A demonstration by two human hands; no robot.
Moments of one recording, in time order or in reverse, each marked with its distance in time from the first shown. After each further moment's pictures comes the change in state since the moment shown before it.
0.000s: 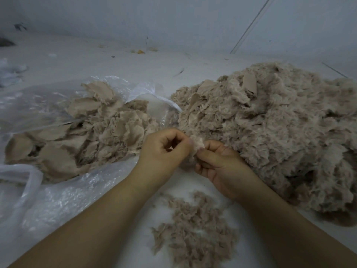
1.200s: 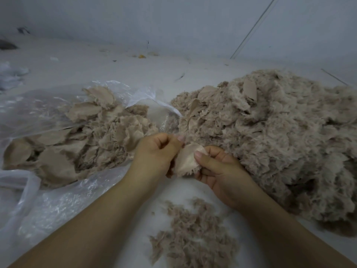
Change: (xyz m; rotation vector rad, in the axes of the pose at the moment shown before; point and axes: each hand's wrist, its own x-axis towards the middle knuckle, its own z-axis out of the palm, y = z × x) left_hand 0.008 -0.010 -0.003 -0.234 0.089 -0.281; right_hand 0.000 0.002 -0.001 0.018 0.004 0.002
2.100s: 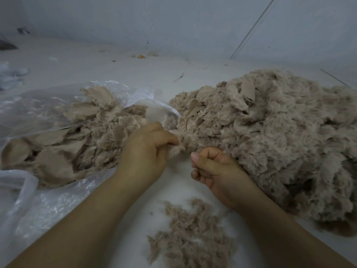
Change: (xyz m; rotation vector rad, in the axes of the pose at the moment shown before) left_hand 0.001 0.019 -0.017 0.790 0.057 0.730; right_hand -0.003 -0.001 0.002 -0.076 0.001 -0.049
